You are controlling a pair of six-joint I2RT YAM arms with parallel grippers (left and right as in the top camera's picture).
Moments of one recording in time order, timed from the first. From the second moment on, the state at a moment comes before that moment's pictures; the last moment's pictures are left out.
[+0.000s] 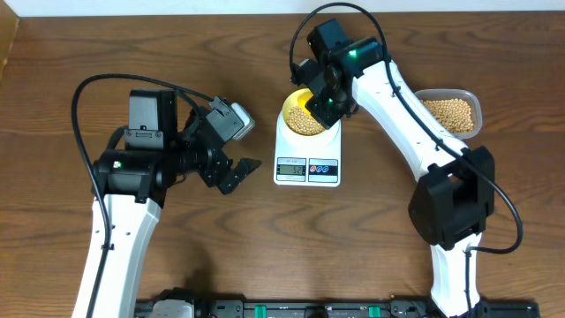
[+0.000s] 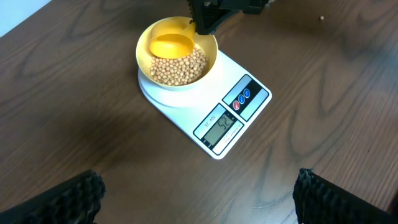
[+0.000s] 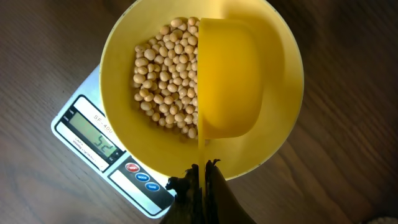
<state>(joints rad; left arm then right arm) -0.09 1.22 1.18 -0.93 0.58 0.66 0.49 2.15 1.99 -1.19 -0.11 -0.30</state>
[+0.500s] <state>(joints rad) -0.09 1.22 1.18 -0.93 0.58 0.66 0.51 2.17 1.99 -1.19 -0.11 -0.30</state>
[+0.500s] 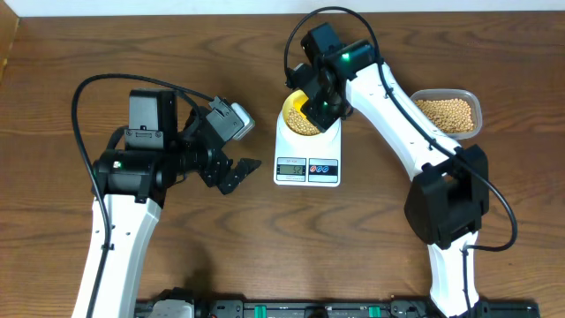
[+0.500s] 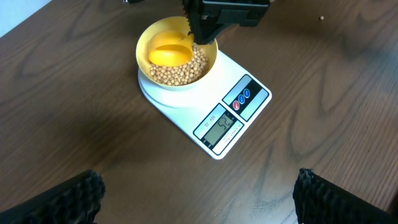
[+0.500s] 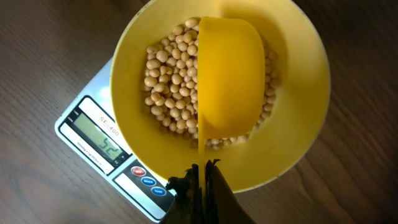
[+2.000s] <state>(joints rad) -0.09 1.22 1.18 -0.93 0.58 0.66 0.38 2.17 1.99 -1.21 -0.47 -0.27</state>
